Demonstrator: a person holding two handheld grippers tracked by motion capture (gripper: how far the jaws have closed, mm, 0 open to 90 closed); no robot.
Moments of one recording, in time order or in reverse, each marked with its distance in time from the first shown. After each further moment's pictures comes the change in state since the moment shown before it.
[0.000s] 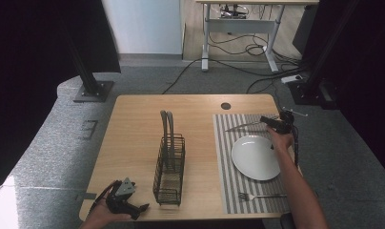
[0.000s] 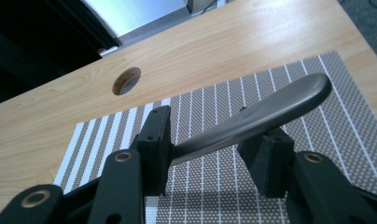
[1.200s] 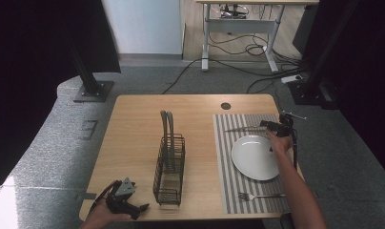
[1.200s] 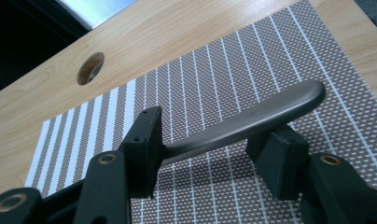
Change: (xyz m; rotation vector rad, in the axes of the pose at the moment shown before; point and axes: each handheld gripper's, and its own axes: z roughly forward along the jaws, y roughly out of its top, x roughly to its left) left arm 0.000 0.000 0.000 0.001 0.000 0.000; right arm -0.012 -0.011 0.012 0.072 -0.083 0.106
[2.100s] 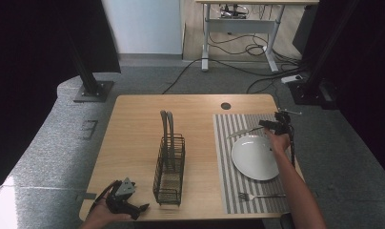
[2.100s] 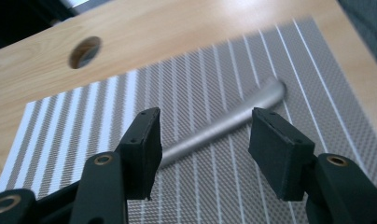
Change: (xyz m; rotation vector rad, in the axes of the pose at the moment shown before) left arm 0.000 0.000 0.000 -0.001 0.001 0.000; right arm 0.024 0.005 -0.007 0.020 -0.077 -0.146
